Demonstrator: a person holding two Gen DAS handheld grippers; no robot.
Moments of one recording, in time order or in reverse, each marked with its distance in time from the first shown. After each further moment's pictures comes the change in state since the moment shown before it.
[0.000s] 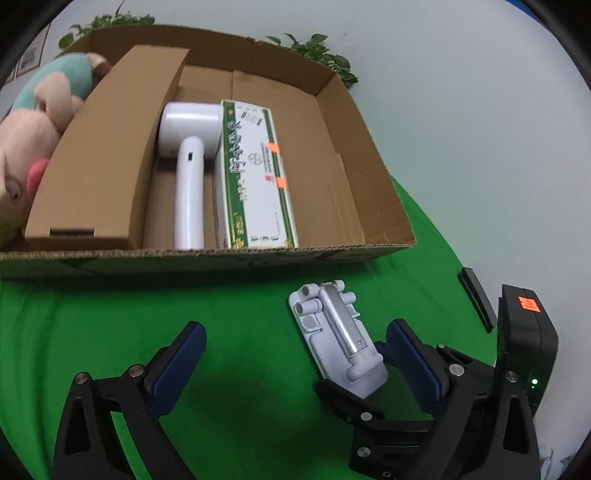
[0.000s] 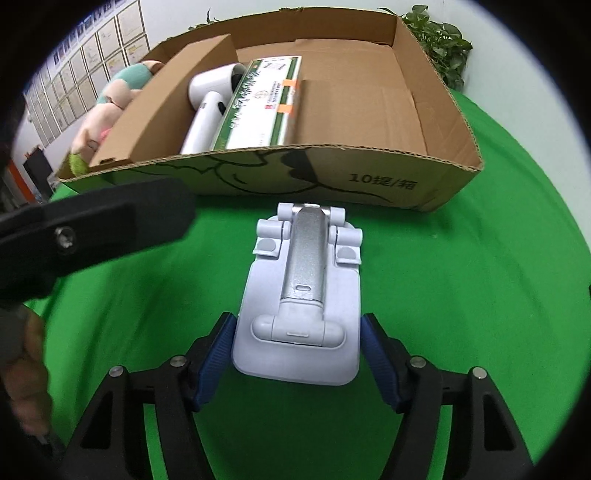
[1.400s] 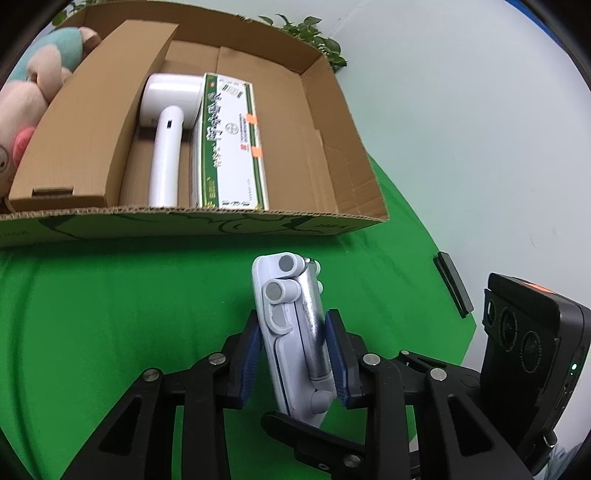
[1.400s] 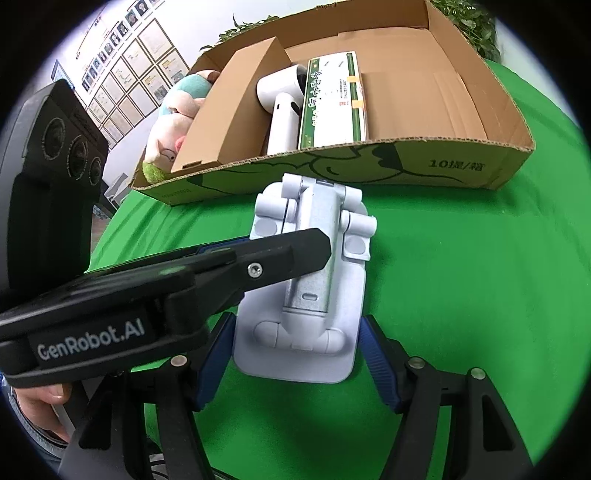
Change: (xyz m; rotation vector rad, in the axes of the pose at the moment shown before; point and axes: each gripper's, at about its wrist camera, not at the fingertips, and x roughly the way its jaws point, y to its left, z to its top) left arm -0.008 -0.011 -0.007 -0.015 0.073 -0.094; right arm -0.014 -0.006 -0.012 0.064 0.041 0.293
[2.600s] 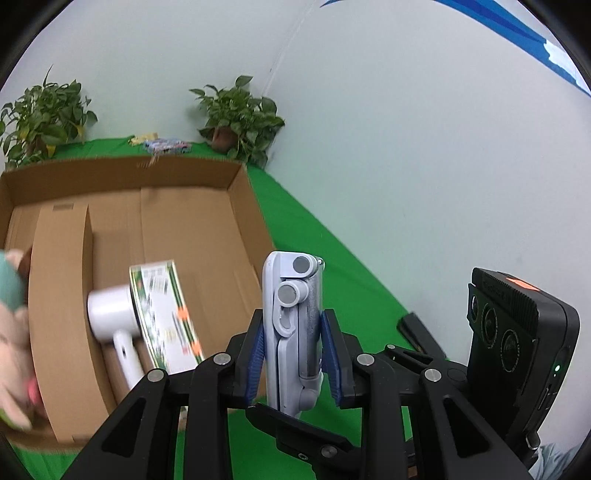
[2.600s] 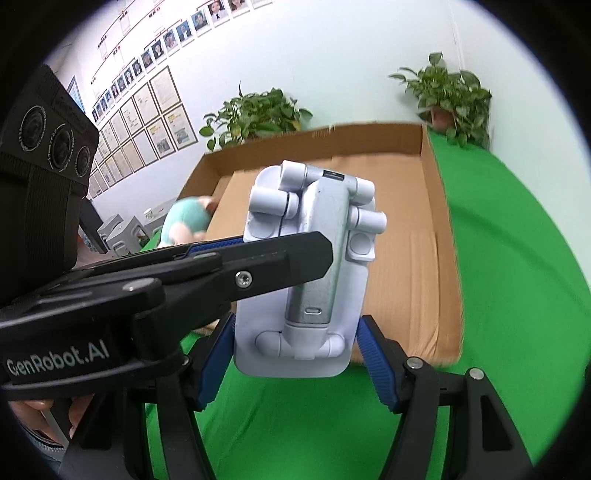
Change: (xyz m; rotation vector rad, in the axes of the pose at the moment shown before) left arm -0.052 -0.088 0.159 0.217 -0.171 -0.067; right arm -0.067 0.019 0.132 -0.079 -0.256 -0.078
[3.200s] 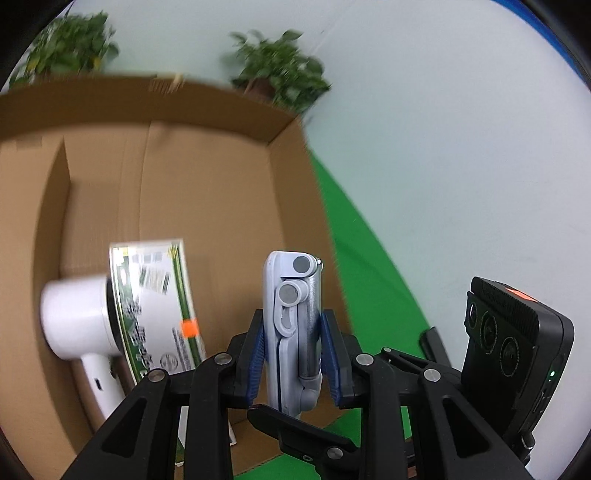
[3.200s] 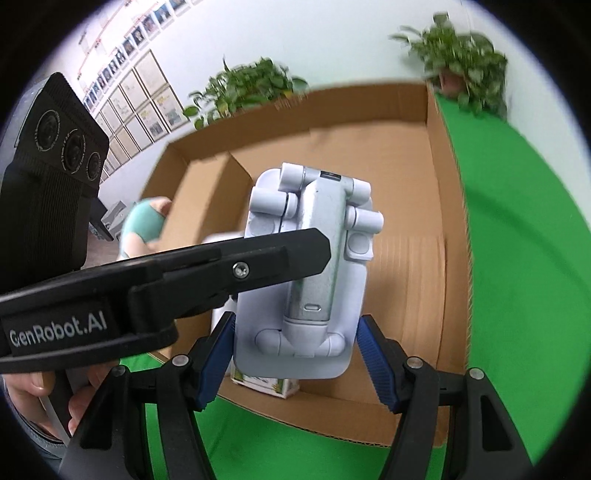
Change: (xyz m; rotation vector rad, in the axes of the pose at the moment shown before) left arm 0.110 0.078 0.016 -0.200 0.159 0.013; right arm 0.087 -0.056 0.029 0.046 0.160 0.069
